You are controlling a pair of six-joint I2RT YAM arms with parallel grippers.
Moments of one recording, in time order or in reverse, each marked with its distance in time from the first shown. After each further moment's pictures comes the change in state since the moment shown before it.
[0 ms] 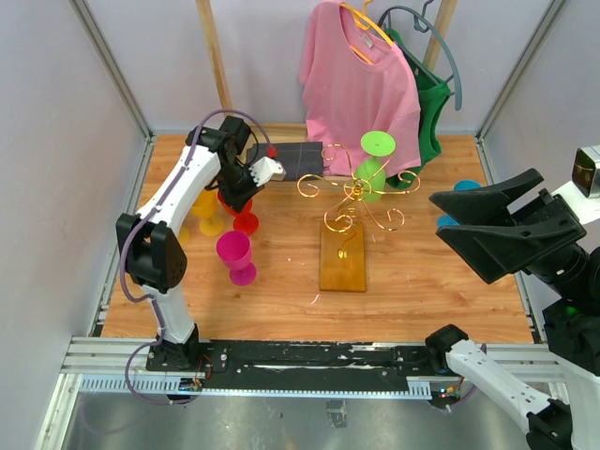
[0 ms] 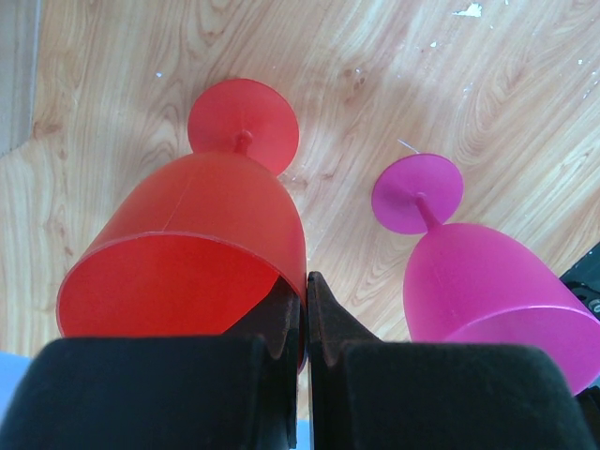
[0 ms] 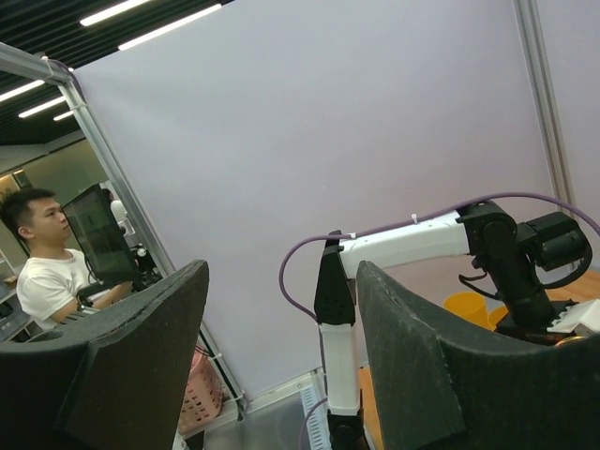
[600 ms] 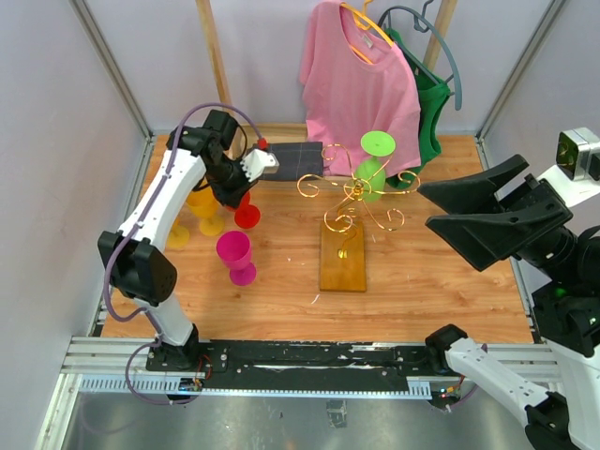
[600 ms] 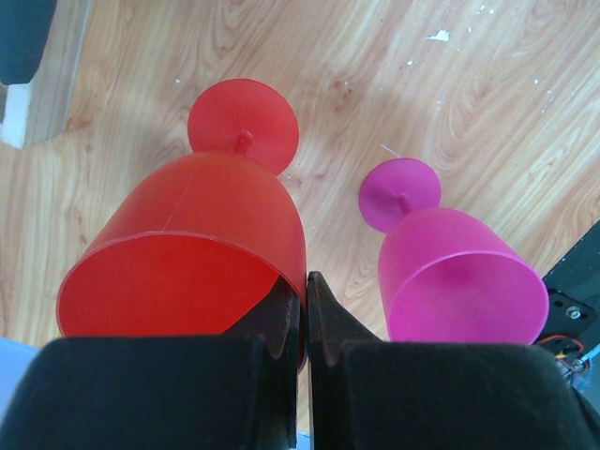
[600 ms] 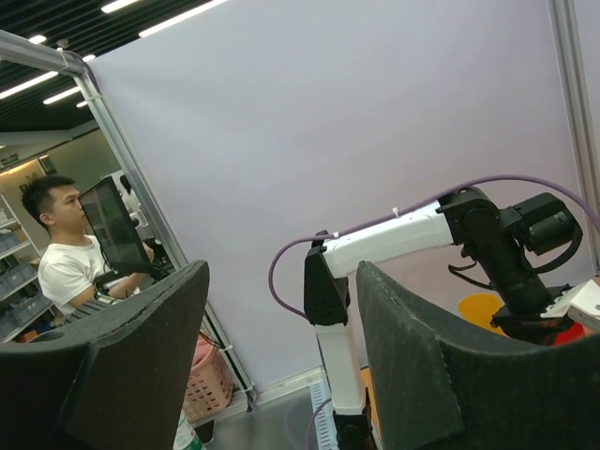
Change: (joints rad) left arm 0.026 -0.123 -0.002 -0.011 0.066 -0.020; right arm 0.000 0.064 0.013 0.075 -0.058 0.032
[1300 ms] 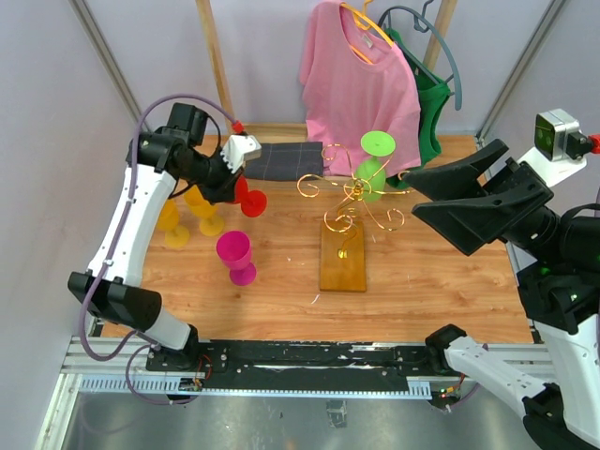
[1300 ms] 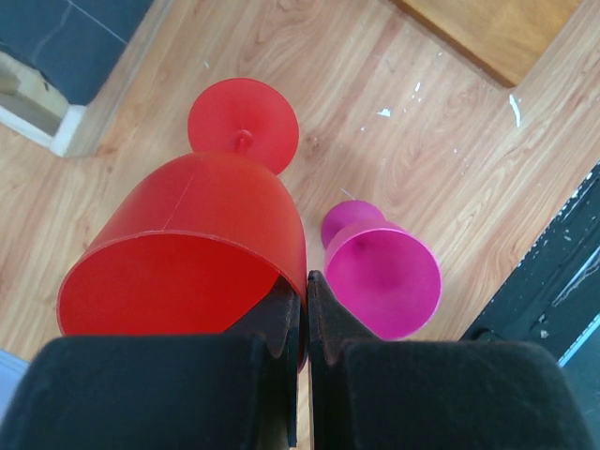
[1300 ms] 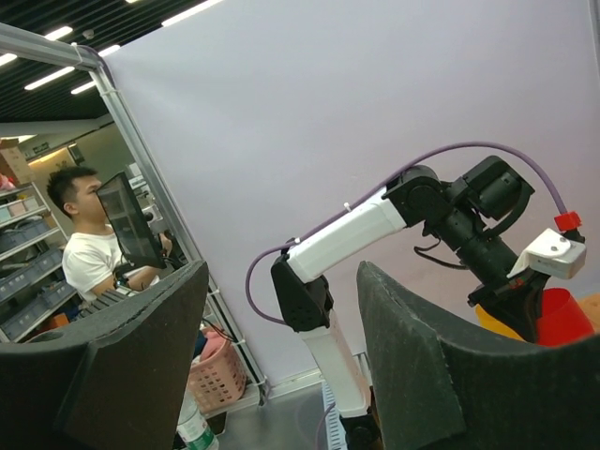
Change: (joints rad) left arm 0.055 -0.198 0.030 -0.003 0.165 -0.111; right arm 0.000 0.071 0.001 0.096 -0.053 0.050
